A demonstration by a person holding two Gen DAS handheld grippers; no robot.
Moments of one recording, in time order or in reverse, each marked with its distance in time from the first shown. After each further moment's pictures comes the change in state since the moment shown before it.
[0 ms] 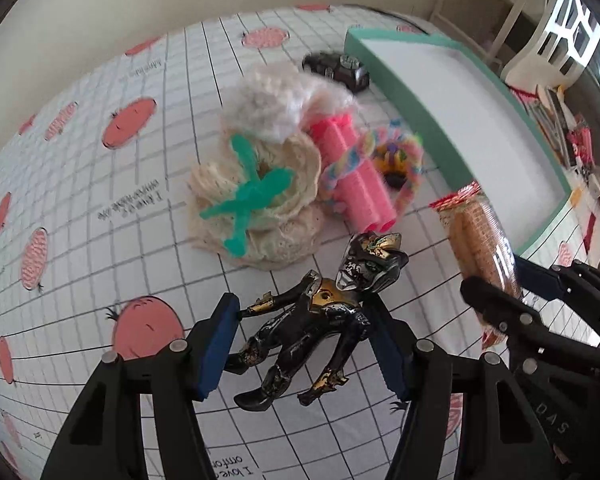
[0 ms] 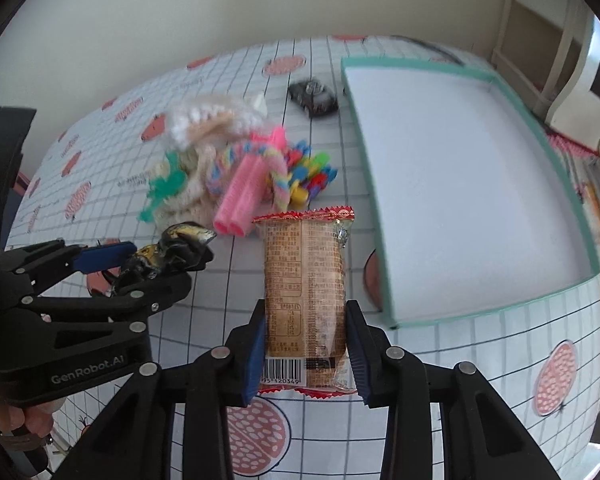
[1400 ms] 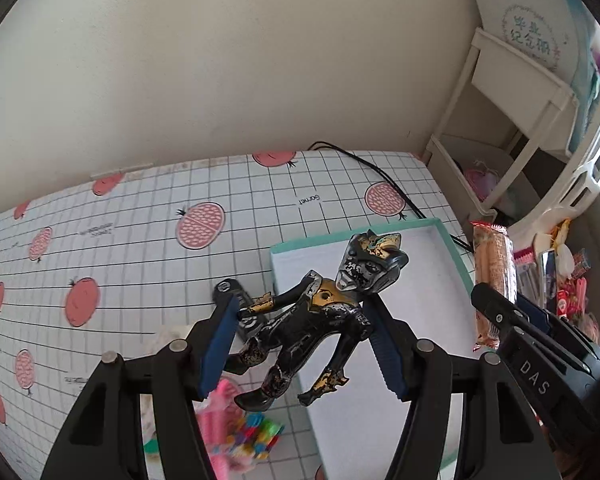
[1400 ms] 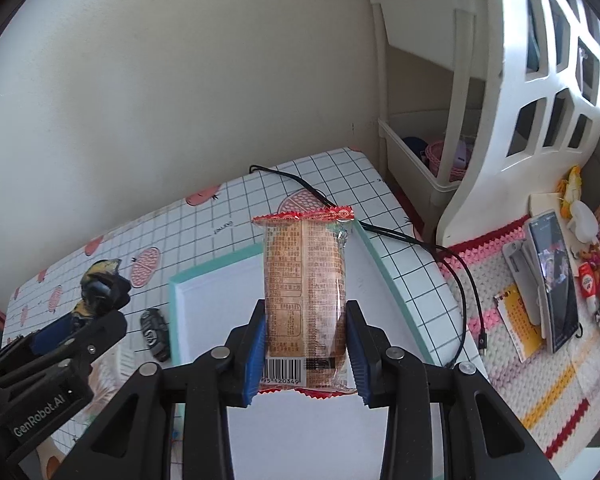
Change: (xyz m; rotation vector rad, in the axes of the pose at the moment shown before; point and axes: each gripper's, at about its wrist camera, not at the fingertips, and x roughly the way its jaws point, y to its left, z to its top) left arm -0.019 -0.106 0.206 -0.162 -0.246 0.026; right arm -0.021 -0.151 0.139 0.251 -0.215 -0.119
